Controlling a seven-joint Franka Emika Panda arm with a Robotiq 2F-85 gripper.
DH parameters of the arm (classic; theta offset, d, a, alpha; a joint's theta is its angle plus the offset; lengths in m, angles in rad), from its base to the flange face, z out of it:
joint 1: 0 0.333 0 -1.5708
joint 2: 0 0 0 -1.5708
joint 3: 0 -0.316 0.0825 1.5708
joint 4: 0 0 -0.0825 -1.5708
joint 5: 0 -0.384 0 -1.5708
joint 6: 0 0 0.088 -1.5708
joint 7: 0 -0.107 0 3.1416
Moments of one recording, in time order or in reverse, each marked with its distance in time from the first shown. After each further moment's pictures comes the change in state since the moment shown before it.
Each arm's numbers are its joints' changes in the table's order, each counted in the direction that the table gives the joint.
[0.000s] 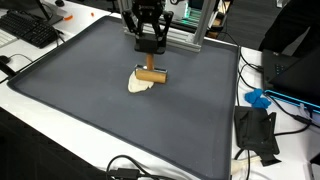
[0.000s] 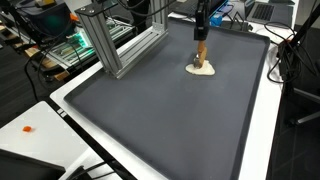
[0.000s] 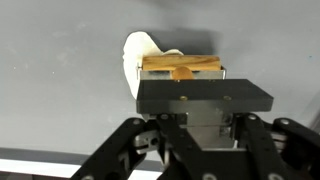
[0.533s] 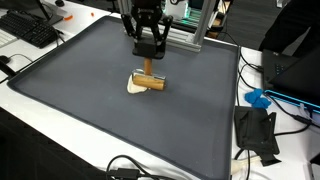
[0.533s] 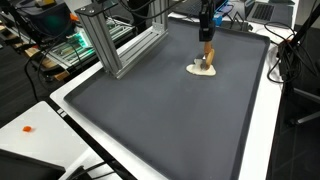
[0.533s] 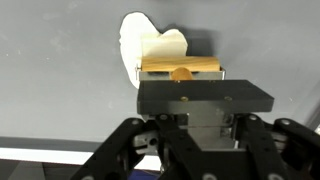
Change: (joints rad) arm 0.005 0.024 0.000 0.003 0.002 0.105 -0.040
